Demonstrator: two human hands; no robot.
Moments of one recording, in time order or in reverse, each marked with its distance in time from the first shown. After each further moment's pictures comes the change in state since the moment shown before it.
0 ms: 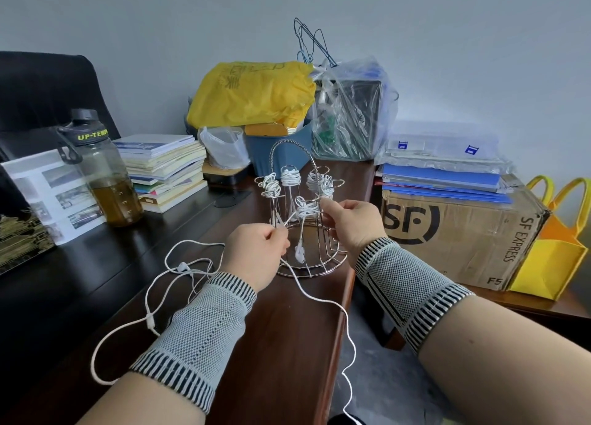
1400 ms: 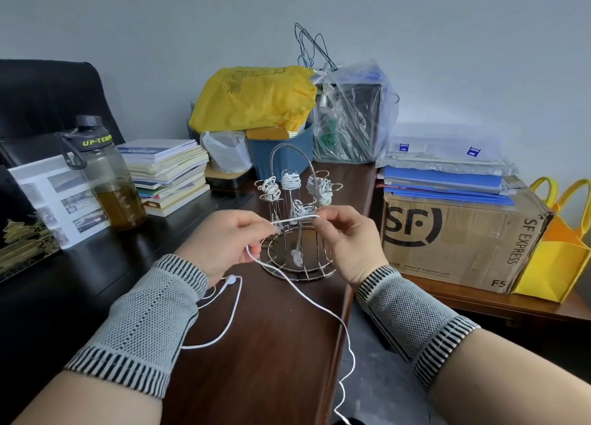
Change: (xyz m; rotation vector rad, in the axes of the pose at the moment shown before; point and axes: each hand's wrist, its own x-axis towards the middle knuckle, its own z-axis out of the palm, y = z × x) left_hand 0.010 -0.002 -0.051 -0.432 -0.314 -0.071; right_hand -0.030 0.013 -0.004 0.037 -0.115 -0.384
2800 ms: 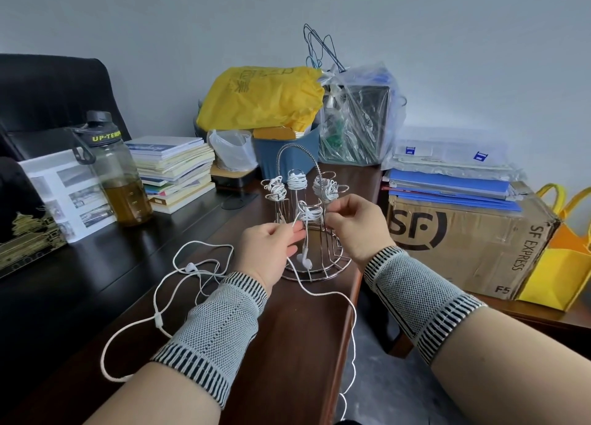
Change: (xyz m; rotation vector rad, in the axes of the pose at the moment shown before) left_hand 0.008 -0.018 0.060 -0.345 0.253 -0.014; right_hand 0.023 -0.013 -0.003 -0.170 -0.005 0.177
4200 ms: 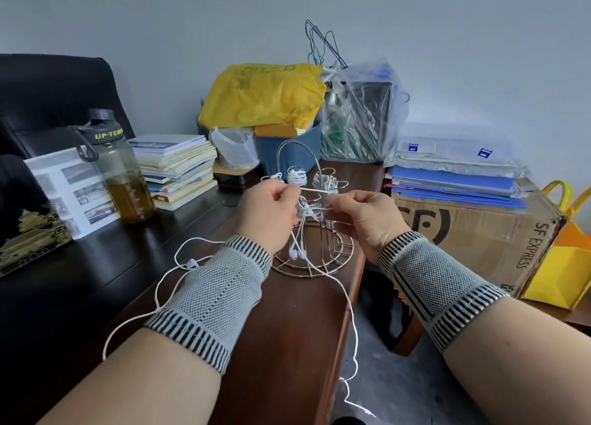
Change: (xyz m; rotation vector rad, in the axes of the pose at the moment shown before) left_hand 0.010 0.040 0.007 0.500 0.115 0.295; right_hand 0.004 -0.011 -0.016 0.415 -0.170 0.181
